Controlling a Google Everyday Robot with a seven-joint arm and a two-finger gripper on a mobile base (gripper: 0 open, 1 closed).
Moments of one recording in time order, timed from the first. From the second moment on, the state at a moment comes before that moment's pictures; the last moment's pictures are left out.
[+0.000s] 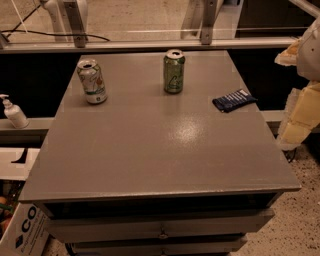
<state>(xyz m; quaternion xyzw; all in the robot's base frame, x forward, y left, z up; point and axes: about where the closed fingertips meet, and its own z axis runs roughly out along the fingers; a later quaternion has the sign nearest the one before) 0.438 -0.217 0.976 -0.60 0.78 -0.03 0.16</state>
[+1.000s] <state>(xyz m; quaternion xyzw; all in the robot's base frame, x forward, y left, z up) 0.460 -0.205 0.959 -0.60 0.77 0.00 0.19</state>
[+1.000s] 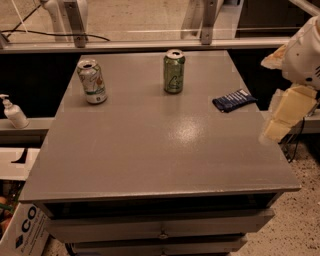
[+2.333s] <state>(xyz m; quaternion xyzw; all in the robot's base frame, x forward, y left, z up) 0.549 -0.176 0.904 -0.54 0.78 0.13 0.29</state>
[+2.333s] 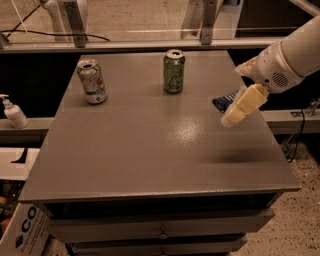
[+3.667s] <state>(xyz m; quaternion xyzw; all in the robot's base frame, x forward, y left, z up) 0.640 -0.132 0.880 -0.45 0.74 0.23 0.43</state>
